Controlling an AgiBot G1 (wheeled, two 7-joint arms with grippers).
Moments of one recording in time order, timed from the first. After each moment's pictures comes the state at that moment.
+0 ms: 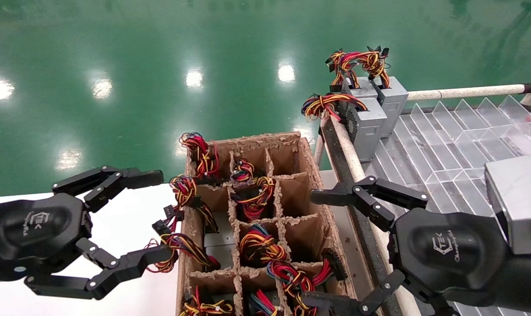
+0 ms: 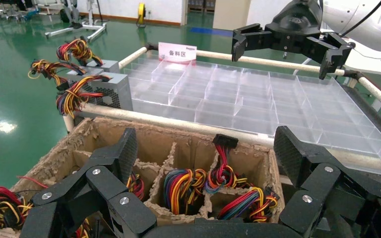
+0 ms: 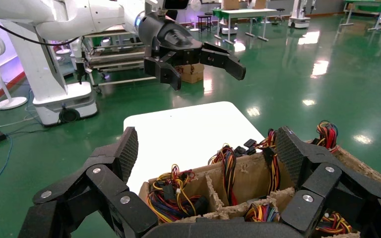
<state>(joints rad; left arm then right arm) -1.07 0.53 0.42 -1.20 0.59 1.38 -0.09 1.08 -0.61 -0.28 1.28 -0.73 -1.49 0.19</state>
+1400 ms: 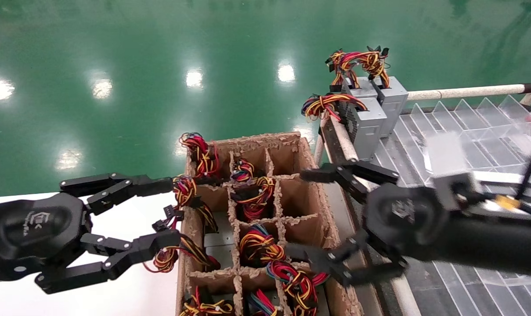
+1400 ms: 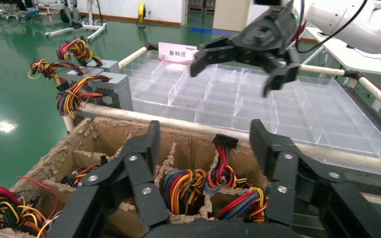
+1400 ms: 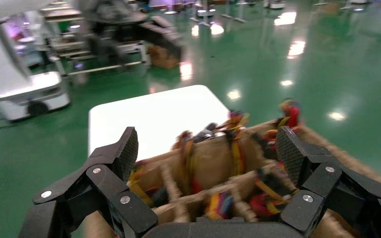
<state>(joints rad) -1.07 0.53 0.42 -1.20 0.59 1.38 -0.09 1.20 -0.73 -0.35 1.18 -0.89 -1.39 0.22</state>
